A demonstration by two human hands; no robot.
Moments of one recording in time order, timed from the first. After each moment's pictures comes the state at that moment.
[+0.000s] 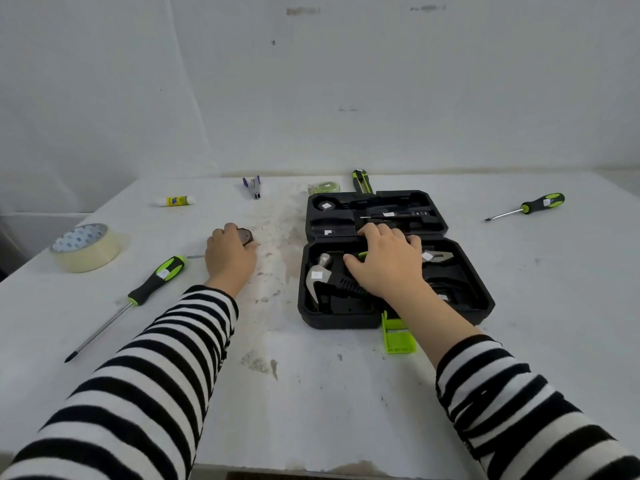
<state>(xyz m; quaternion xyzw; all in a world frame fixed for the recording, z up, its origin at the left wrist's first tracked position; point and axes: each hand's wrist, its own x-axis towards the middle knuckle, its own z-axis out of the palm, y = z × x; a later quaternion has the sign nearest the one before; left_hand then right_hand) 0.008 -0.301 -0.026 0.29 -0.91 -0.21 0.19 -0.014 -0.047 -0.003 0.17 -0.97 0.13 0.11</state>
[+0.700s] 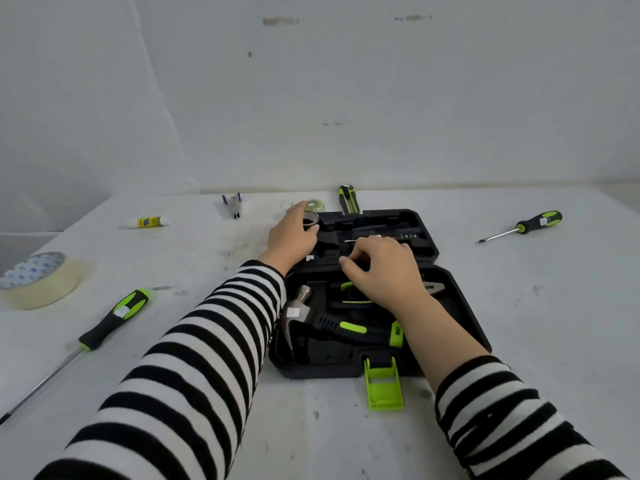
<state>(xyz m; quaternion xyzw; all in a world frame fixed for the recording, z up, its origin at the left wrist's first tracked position) -0.113 -0.220 -0.007 0.09 -0.95 -0.26 0.14 -0.064 -0.028 -0.002 0.23 -0.92 0.27 0.15</state>
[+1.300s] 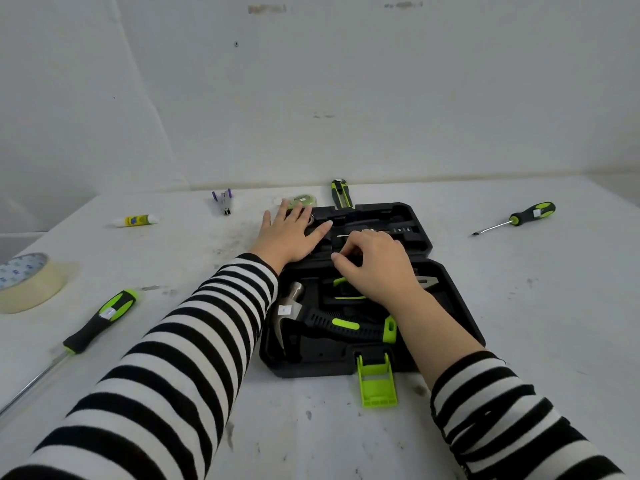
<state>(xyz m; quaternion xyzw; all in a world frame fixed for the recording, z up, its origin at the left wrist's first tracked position) -0.112 -0.217 -0.005 0.05 -1.00 -0.04 0.01 -0.065 -0.028 -0.003 0.24 -0.92 0.28 0.15</state>
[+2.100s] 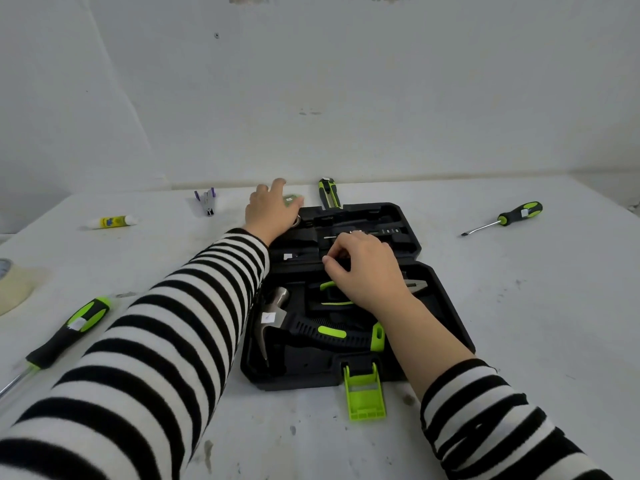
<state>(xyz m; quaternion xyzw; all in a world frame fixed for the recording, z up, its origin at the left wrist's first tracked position) -0.159 -0.228 0.006 0.13 -0.96 -0.20 0.14 -0.067 -0.027 -0.004 0.23 -0.92 0.28 0.13</state>
